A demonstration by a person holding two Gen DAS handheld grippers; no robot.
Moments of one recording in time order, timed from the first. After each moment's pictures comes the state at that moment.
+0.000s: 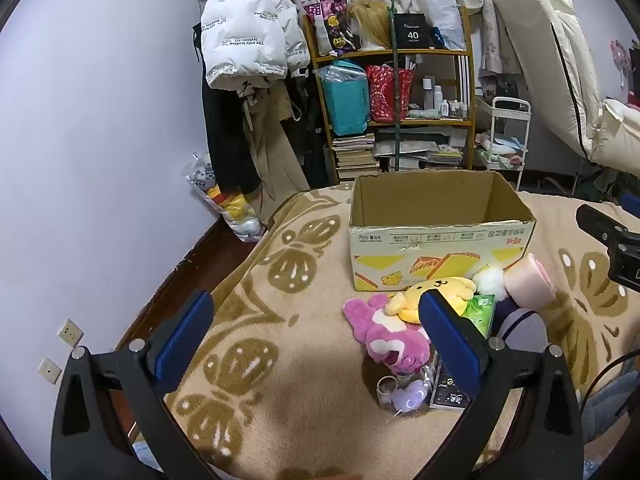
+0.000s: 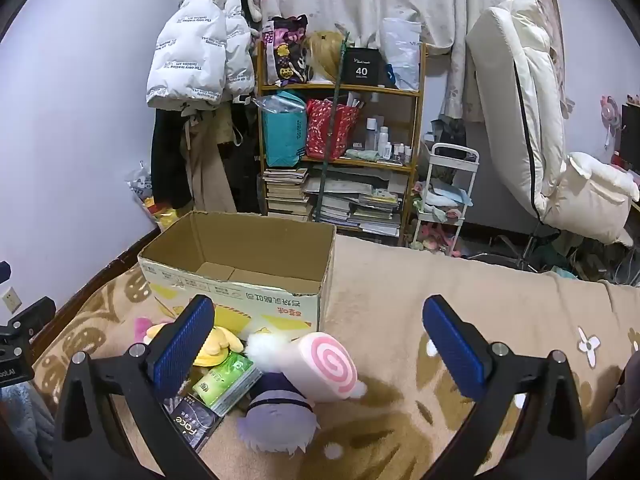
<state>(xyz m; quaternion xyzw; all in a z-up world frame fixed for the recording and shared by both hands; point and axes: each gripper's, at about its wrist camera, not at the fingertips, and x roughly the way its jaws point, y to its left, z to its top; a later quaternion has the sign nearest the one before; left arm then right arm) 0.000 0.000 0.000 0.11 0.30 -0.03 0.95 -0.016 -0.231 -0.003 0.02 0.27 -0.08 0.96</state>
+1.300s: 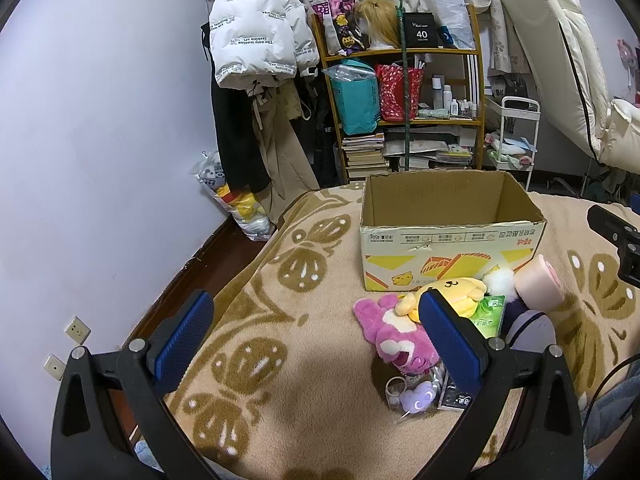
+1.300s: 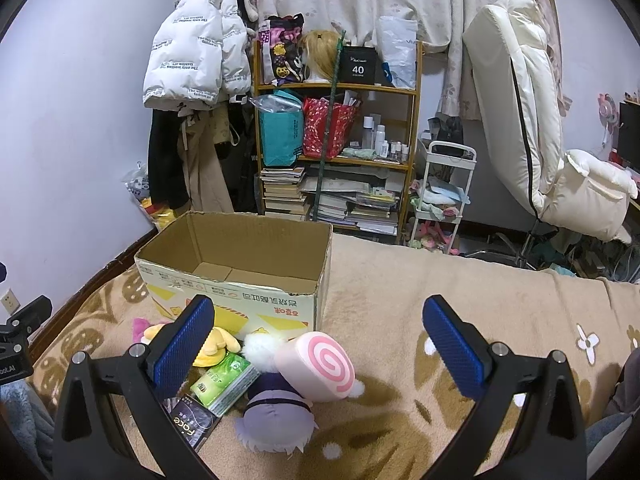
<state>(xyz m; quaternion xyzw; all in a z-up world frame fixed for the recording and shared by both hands) 0.005 0.007 -0.003 0.11 0.30 -0.01 0.95 -0.016 -0.232 -0.003 0.02 0.27 -0.08 0.96</state>
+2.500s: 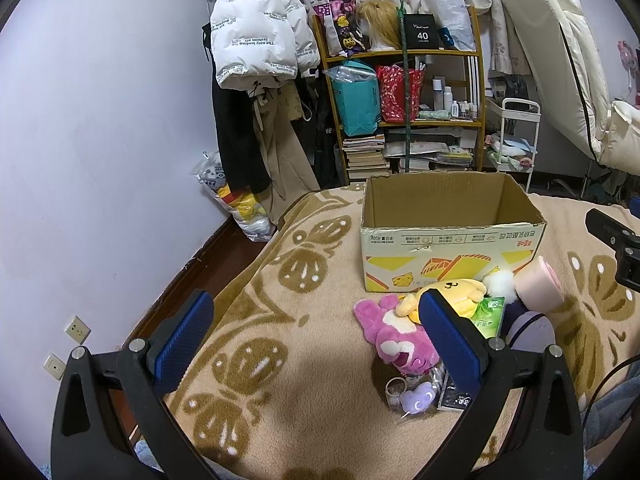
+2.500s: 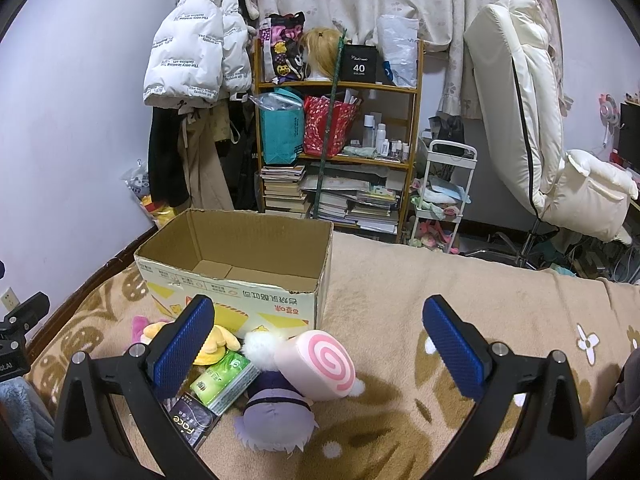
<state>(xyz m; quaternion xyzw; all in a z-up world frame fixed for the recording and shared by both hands) 0.003 0.007 -0.006 0.11 0.30 -0.01 0.95 -0.016 -0.231 -0.003 0.02 0.27 -0.08 0.96</state>
